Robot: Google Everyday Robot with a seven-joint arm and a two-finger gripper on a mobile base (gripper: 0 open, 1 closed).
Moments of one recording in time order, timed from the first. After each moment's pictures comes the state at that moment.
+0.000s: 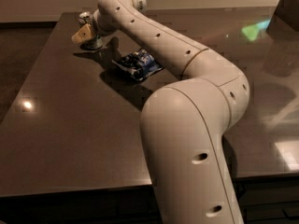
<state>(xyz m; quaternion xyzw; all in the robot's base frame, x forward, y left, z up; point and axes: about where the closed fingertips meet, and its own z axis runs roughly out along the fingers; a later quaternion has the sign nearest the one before) 0.871 0.194 0.880 -0.33 0.82 0.14 0.45</state>
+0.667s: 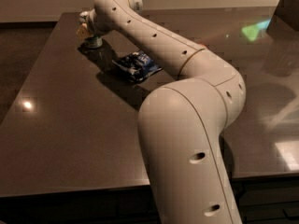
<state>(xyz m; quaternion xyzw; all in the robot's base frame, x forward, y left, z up) 0.871 0.206 0.885 -0.33 0.81 0.15 0.46</state>
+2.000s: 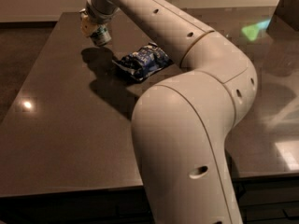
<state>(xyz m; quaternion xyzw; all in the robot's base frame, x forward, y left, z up) 0.816 0.173 0.922 -0.40 0.83 0.08 0.37</state>
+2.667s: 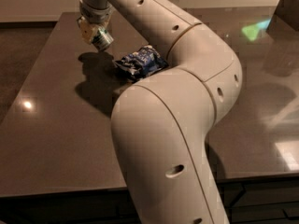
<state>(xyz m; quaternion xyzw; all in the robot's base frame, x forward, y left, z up) 0.785 0.167 0.917 -0.48 0.83 0.02 0.29</state>
